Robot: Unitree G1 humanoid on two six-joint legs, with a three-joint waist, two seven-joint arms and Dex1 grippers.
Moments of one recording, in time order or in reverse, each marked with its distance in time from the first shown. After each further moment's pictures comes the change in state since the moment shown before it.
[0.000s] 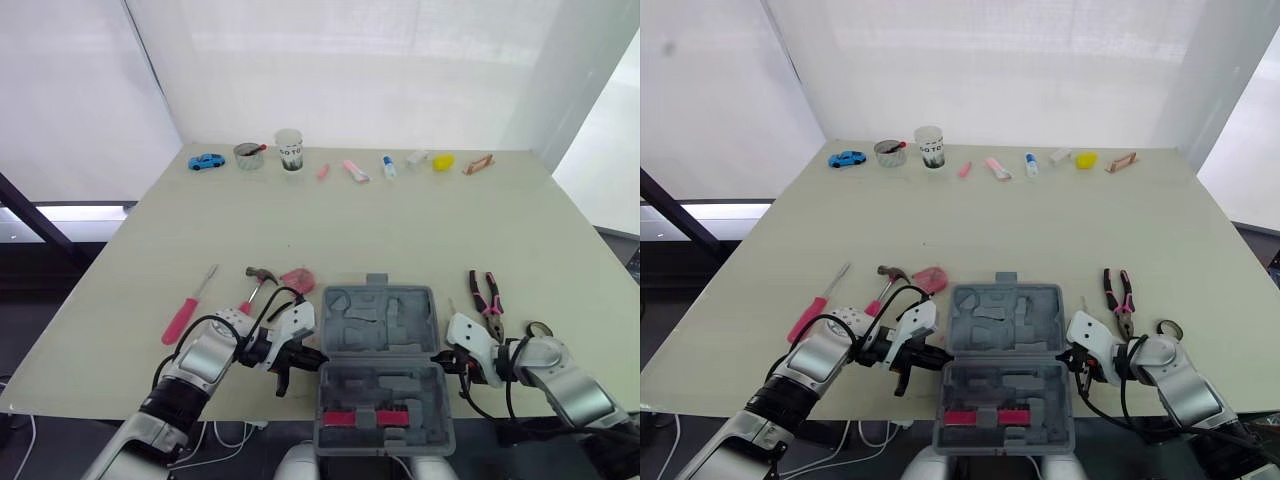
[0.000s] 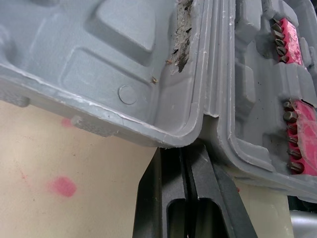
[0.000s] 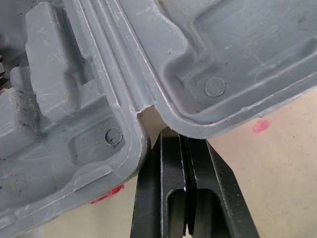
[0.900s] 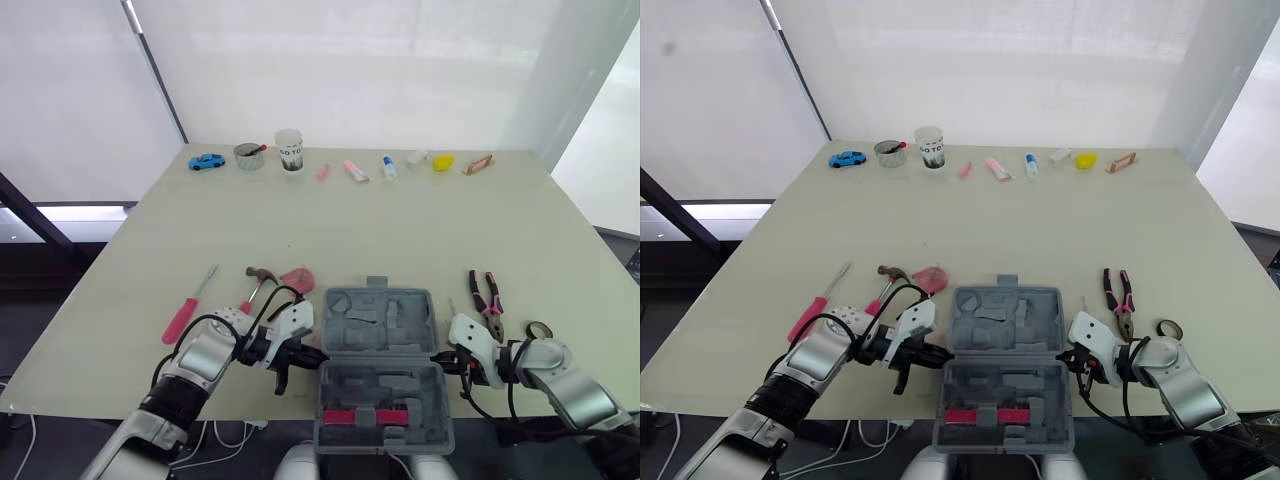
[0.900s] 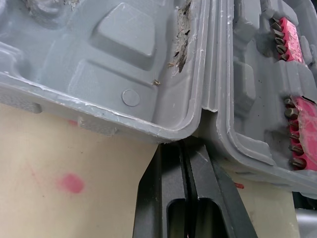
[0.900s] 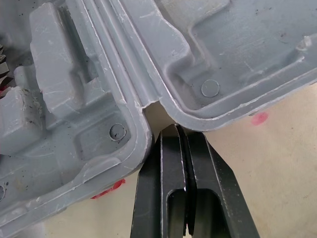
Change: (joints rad) left arm -0.010 0.003 0.000 0.027 -0.001 -0.030 0.000; right arm 0.011 -0.004 -0.003 -0.004 0.023 0.007 -0.019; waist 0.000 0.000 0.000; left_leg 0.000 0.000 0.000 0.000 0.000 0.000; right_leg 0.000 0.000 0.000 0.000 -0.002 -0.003
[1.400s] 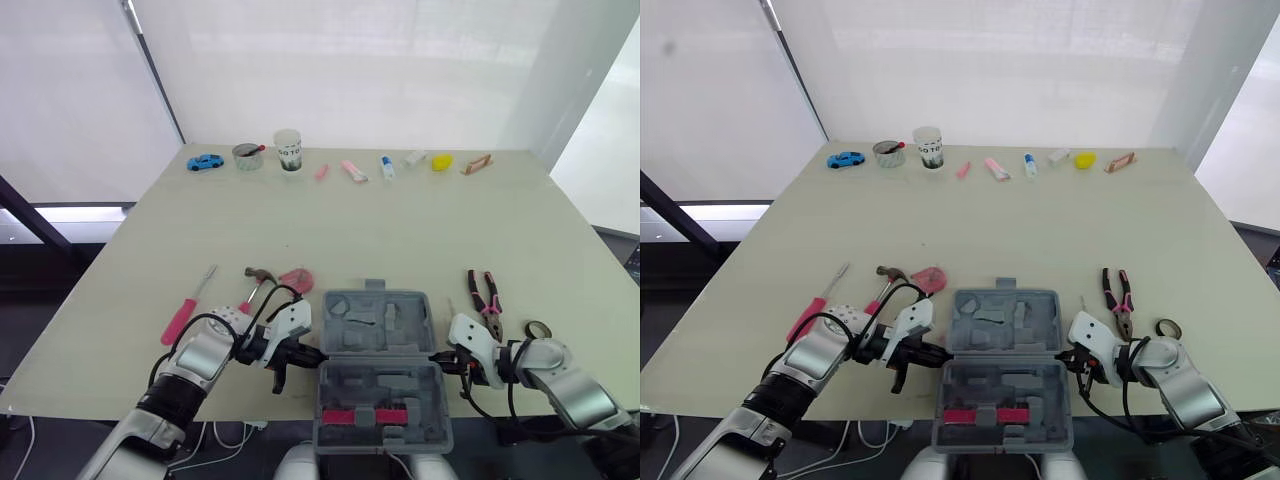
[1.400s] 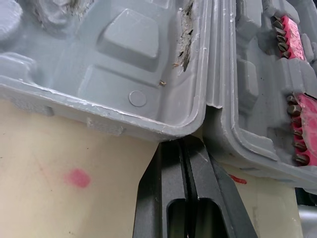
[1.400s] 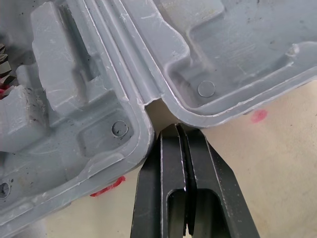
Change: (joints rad) left arm -0.001 0.012 0.000 0.000 -0.002 0.001 0.000; right arm 0.000 0.000 0.000 0.000 0.000 0.000 0.000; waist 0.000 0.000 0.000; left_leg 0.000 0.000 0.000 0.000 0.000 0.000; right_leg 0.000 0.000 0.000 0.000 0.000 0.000
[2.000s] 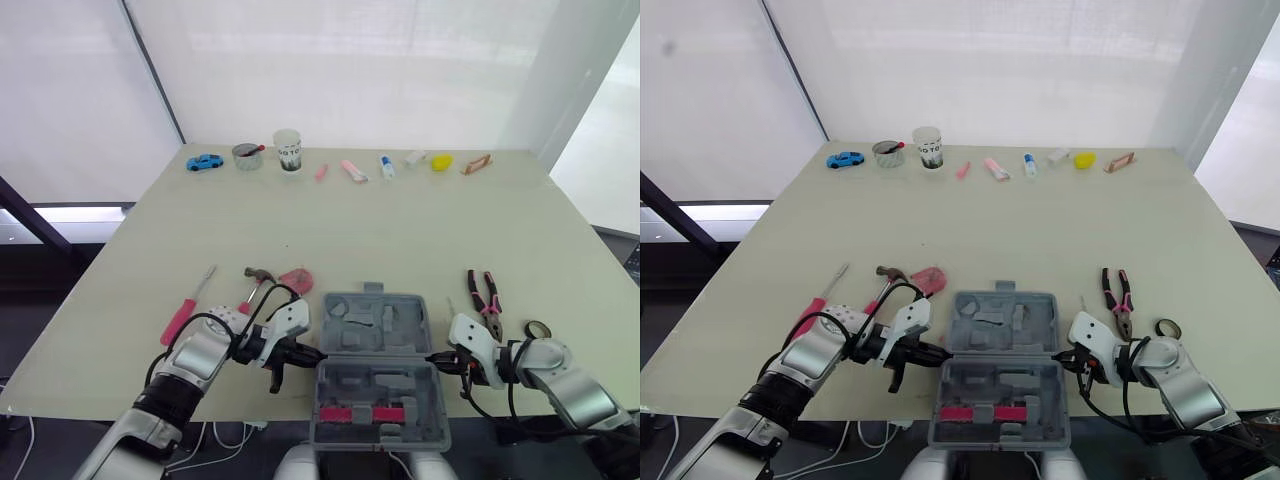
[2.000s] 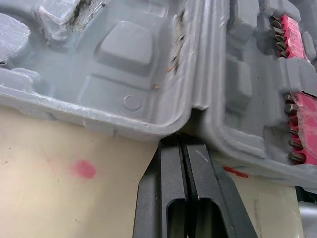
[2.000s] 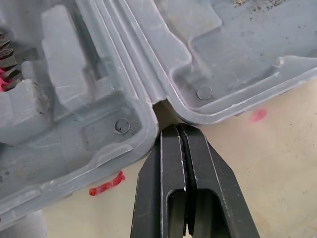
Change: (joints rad) left arm 0.001 0.015 0.001 0.000 -0.006 -0.001 0.001; right arm 0.000 -0.001 0.000 0.005 0.000 -0.006 0.002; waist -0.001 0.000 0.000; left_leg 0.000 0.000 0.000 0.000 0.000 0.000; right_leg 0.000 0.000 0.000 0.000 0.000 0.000
